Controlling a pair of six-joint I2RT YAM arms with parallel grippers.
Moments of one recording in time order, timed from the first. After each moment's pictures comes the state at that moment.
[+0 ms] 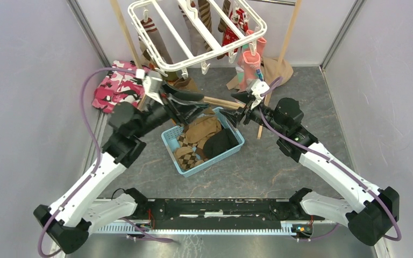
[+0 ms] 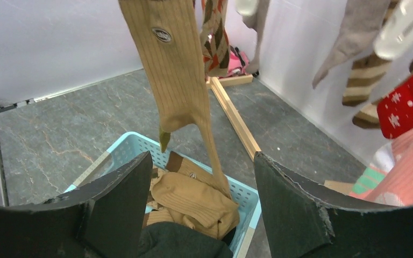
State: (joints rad) left arm -0.56 0.92 1.05 0.24 0.51 -0.54; right arm 0.61 1.07 0.91 0.24 -0.35 -0.07
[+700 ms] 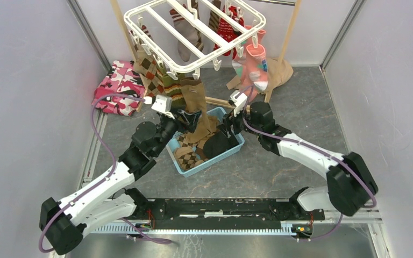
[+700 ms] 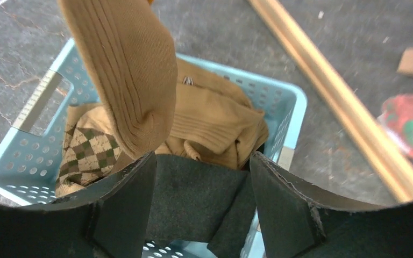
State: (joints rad) left arm -0.72 0.90 0.66 0.32 -0.17 -0.27; right arm 0.61 1.32 0.79 0.23 -0.28 -0.01
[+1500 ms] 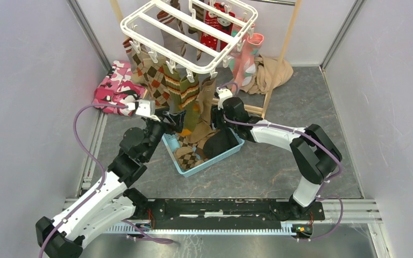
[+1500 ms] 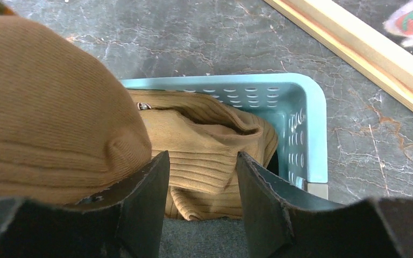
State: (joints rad) left arm -0.64 0.73 0.61 0.22 -0.26 -0.27; right arm 0.70 1.73 1.04 0.15 0.02 0.29
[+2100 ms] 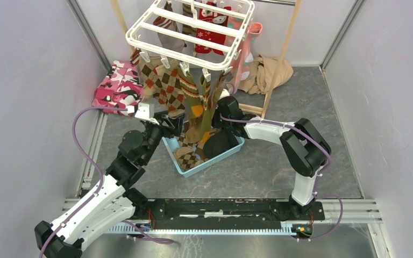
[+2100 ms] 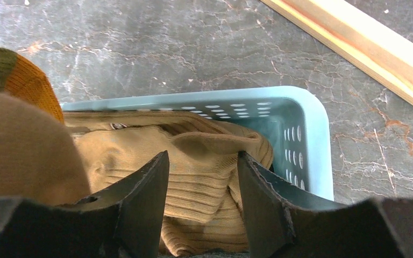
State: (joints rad) left arm -0.64 0.67 0.58 0.16 -0.26 -0.28; right arm 0.70 1.85 1.13 0.13 0.07 0.32
